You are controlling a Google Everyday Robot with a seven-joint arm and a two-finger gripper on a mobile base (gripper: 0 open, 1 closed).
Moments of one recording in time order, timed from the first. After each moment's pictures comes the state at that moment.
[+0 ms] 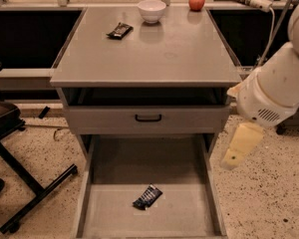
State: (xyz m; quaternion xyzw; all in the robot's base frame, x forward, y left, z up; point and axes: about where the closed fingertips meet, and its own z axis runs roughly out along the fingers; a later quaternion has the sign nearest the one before) arm 0.442 -0.181 0.868 -0.59 0.79 0.01 0.17
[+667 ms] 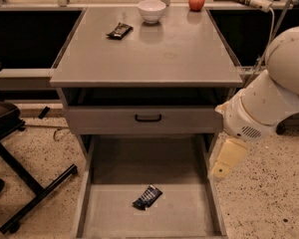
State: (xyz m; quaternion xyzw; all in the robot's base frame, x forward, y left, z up) arm 0.440 -0.165 0.816 -0.59 0.79 0.05 0.16
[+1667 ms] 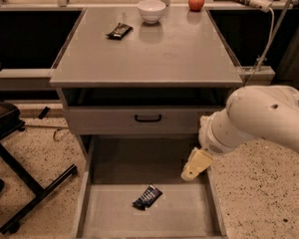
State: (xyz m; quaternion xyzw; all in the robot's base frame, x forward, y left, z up) arm 0.489 -0.139 0.727 -0.54 0.81 0.02 0.22
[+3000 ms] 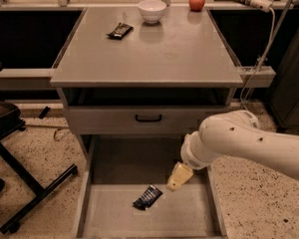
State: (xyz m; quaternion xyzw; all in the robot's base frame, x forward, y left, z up) arm 0.505 -0.107 0.630 -0.54 0.82 0.05 0.21
